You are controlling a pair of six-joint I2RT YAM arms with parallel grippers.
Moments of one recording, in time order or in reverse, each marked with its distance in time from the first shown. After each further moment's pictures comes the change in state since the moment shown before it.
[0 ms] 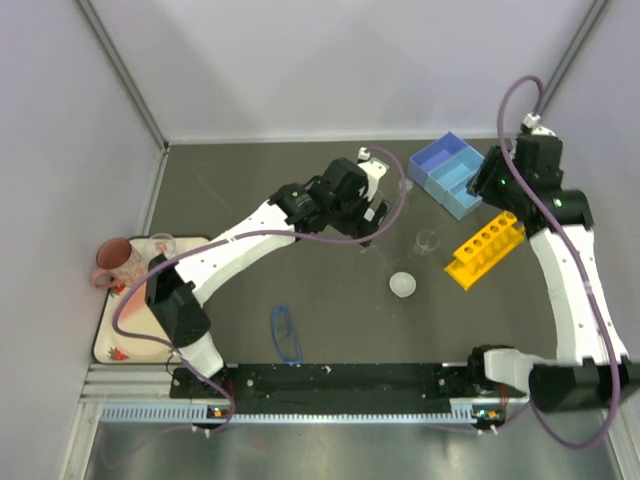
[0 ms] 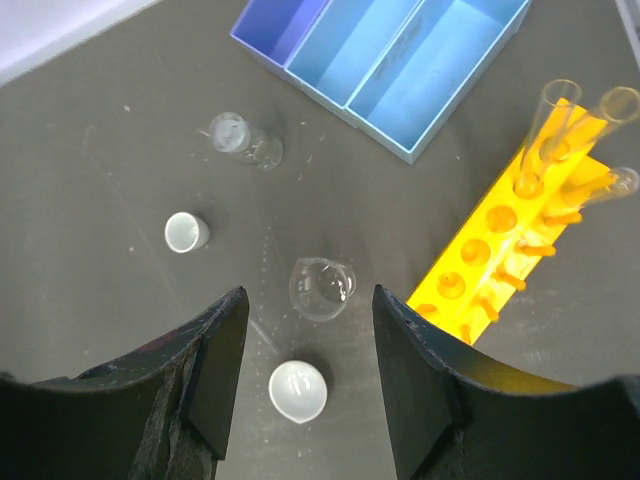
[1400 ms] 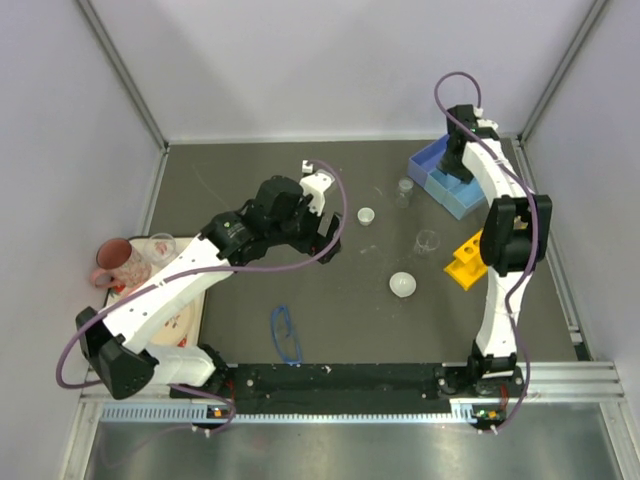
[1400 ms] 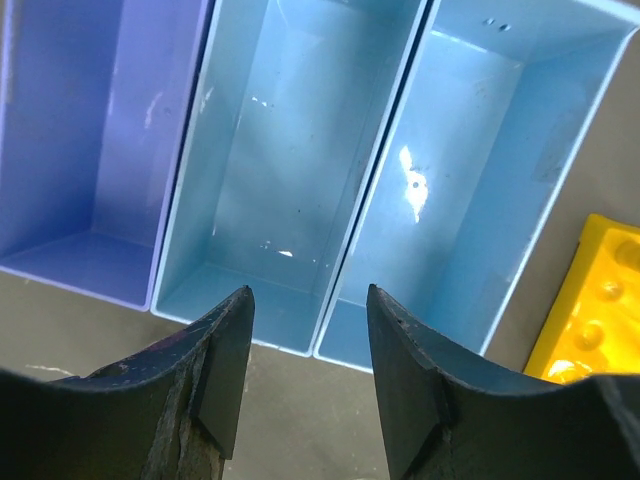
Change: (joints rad) left arm 0.101 -0.384 -0.351 0.059 0.153 -0.028; right arm 0.021 0.993 0.535 0.037 0.306 0.188
